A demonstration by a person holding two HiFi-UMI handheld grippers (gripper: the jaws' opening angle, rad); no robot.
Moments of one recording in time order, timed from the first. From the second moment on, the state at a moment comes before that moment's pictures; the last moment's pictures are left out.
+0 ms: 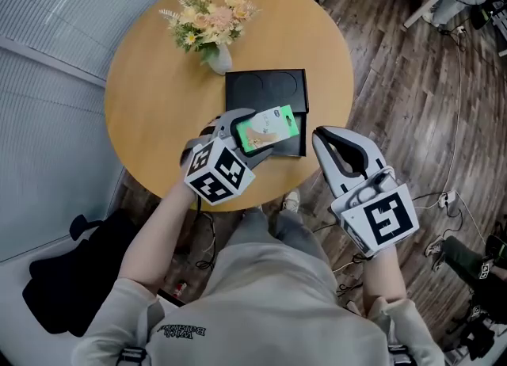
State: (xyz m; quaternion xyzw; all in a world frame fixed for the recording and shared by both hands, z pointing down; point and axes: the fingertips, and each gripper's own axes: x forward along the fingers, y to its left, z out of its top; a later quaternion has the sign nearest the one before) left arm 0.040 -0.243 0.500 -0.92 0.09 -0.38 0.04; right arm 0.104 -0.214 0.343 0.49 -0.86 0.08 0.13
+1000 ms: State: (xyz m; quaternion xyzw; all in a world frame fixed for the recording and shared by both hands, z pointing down) left arm 0.052 -0.243 0.662 -0.89 -0.01 -0.46 -0.02; right arm 0.108 -0.221 0.444 0.48 -0.84 0.19 0.16
